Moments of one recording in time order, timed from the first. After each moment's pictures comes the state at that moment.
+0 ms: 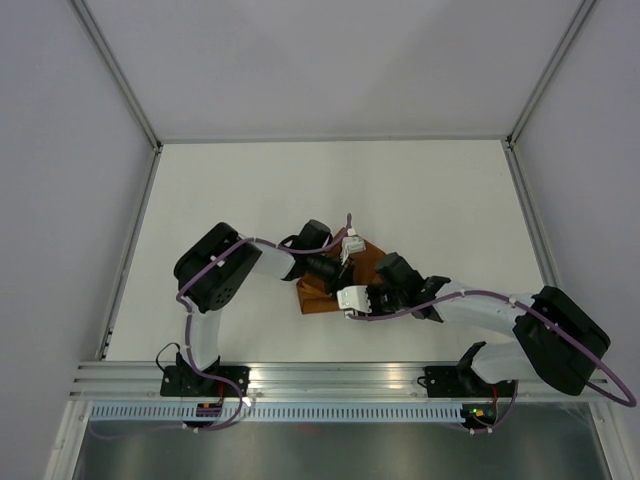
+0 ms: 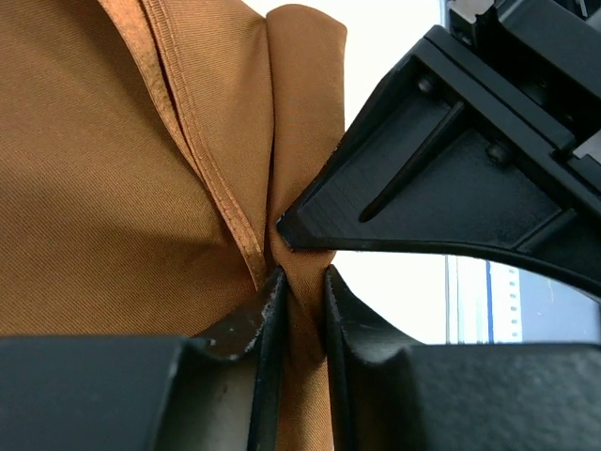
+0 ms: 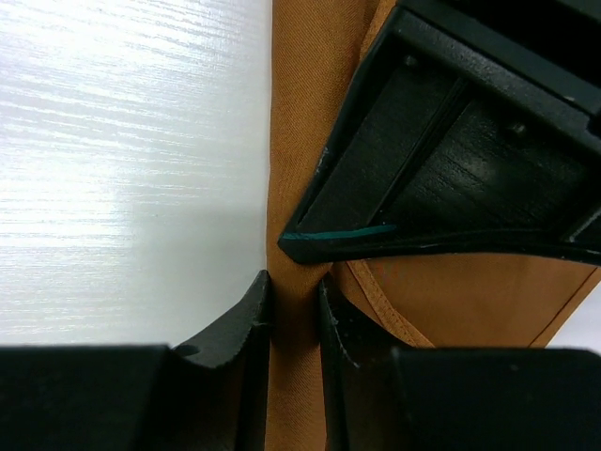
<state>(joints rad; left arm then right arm) -0.71 2.01 0.94 0.28 1.01 -0.06 0.79 1.32 0.51 -0.11 -0.30 -0.92</state>
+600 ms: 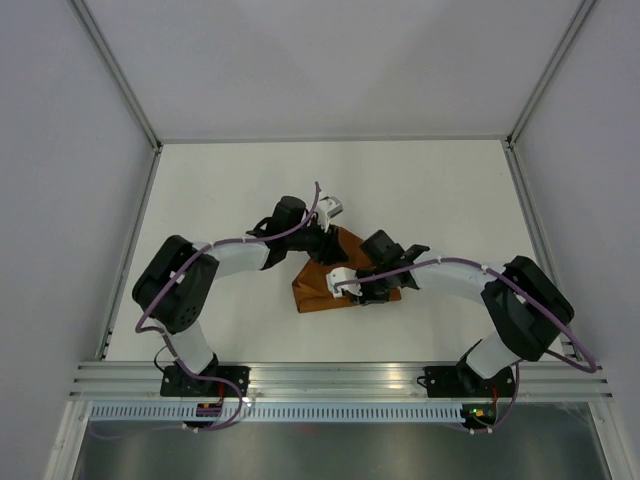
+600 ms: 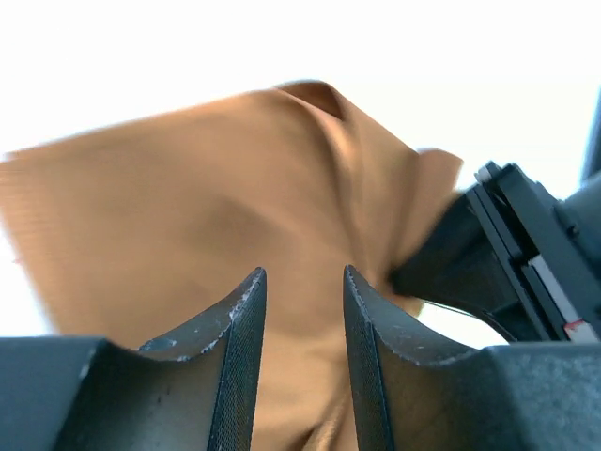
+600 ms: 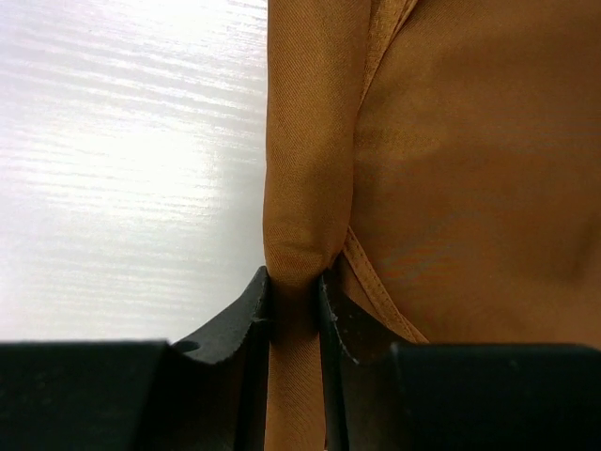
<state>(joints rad) -0.61 1.77 0.92 0.24 0.65 -0.08 0.73 1.54 0.77 -0.38 -0.40 -0.95</state>
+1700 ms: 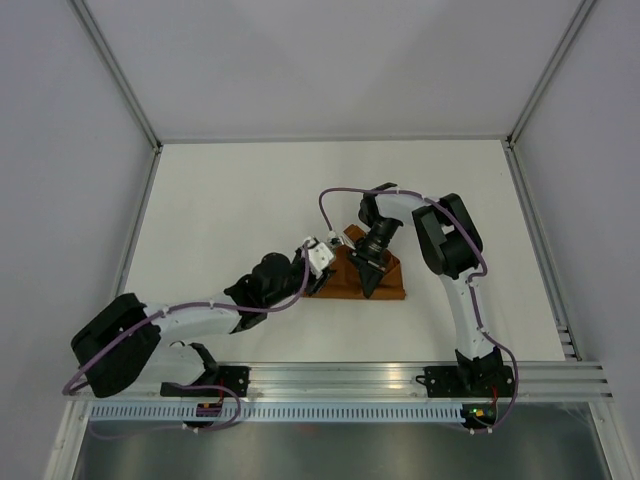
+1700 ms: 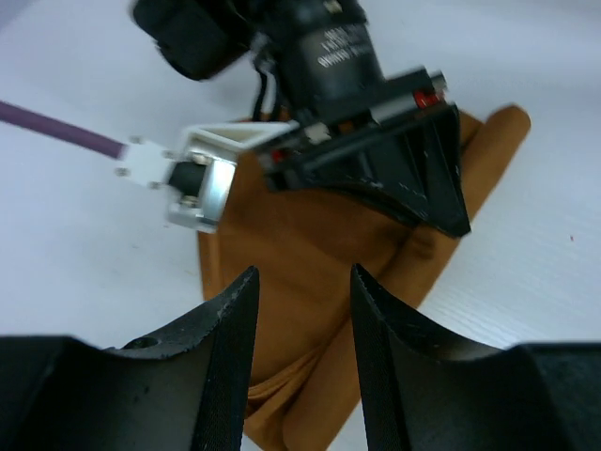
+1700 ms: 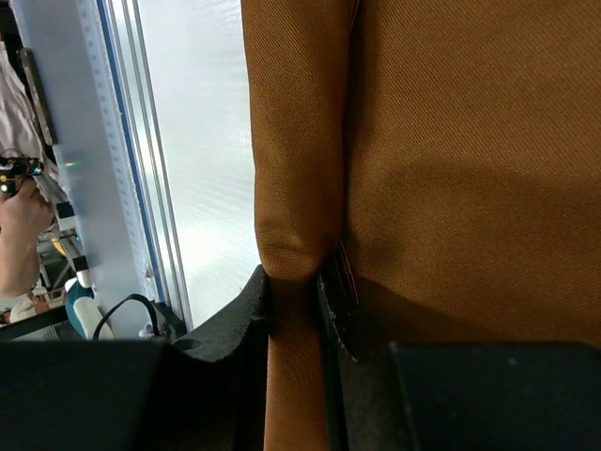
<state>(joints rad) -0.86 1.25 0.44 0.59 0.00 0.17 0.47 2.33 1.64 -1.41 -0.79 -1.06</state>
